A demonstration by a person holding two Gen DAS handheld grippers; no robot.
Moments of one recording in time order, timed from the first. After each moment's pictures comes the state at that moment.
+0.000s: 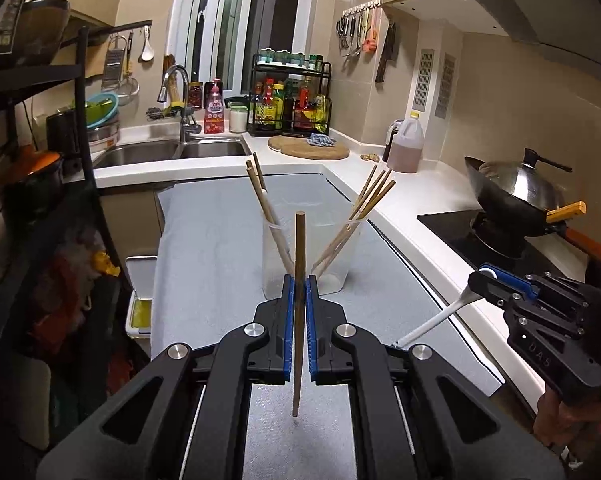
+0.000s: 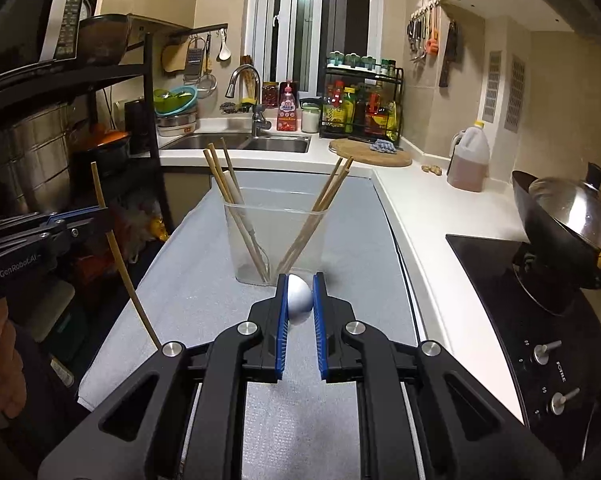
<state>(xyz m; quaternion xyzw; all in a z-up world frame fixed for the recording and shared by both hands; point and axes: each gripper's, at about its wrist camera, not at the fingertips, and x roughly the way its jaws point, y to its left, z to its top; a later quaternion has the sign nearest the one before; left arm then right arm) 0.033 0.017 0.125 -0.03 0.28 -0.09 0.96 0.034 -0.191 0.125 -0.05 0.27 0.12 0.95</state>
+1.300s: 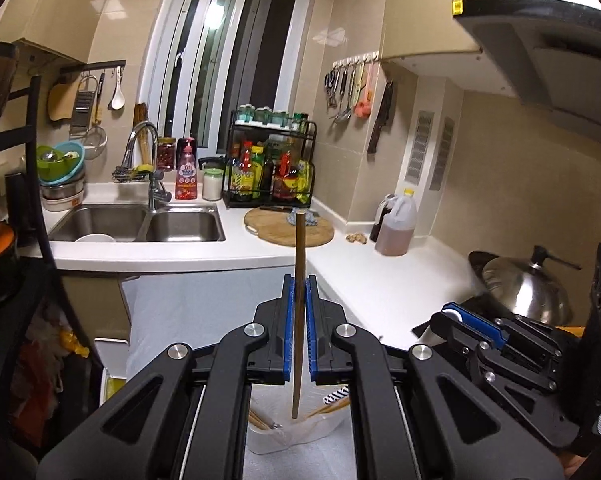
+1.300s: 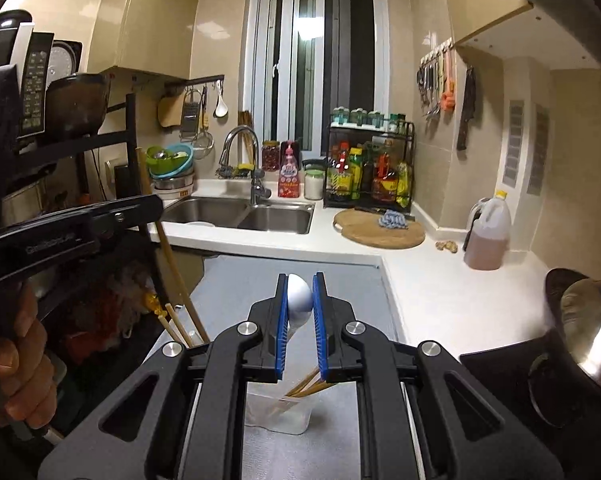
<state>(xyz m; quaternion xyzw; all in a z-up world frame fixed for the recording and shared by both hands) 0.194 0.008 0.221 -0.06 0.20 -0.13 0.97 0.186 -0.175 0.210 -0.03 0.19 0.15 0.97</state>
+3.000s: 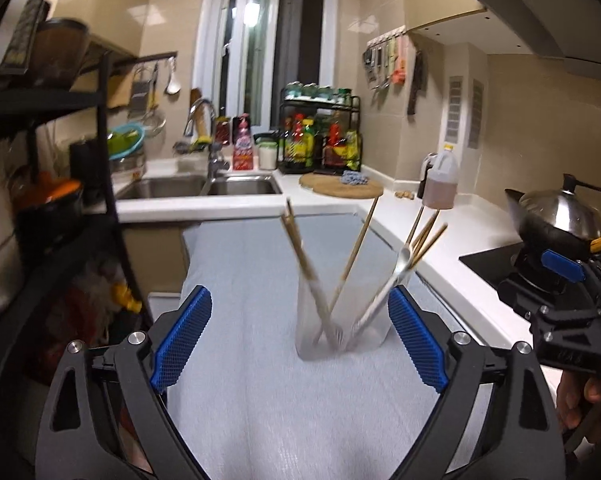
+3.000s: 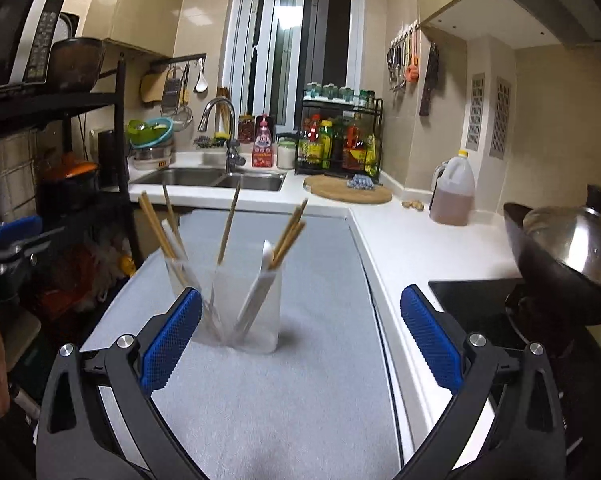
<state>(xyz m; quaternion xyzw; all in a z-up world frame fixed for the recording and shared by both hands) 0.073 0.020 0.114 -0.03 0.21 -0.02 0.98 0.104 -0.214 0.117 -0.05 0.21 0.09 0.97</state>
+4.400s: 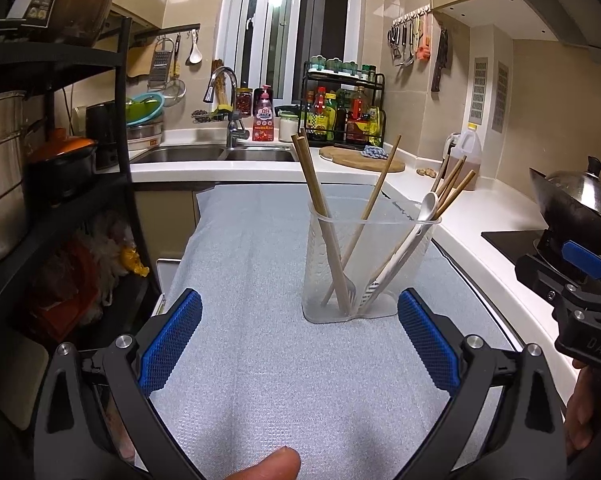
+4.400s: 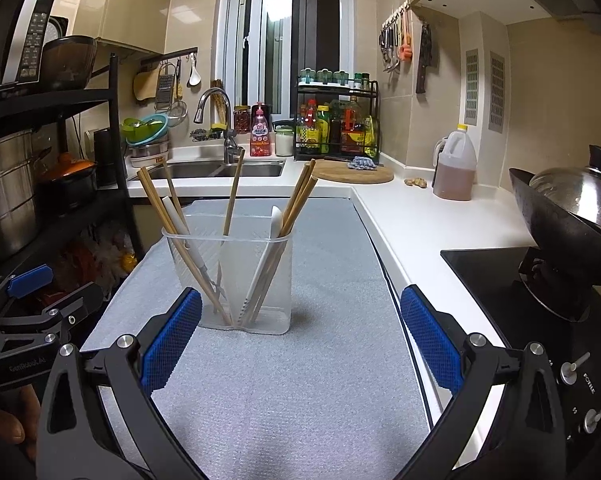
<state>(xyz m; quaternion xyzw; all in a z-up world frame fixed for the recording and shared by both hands) 0.077 0.010 0.067 -0.04 0.24 0.02 0.97 0.100 -0.211 0.087 -0.02 0.22 0.09 0.97</state>
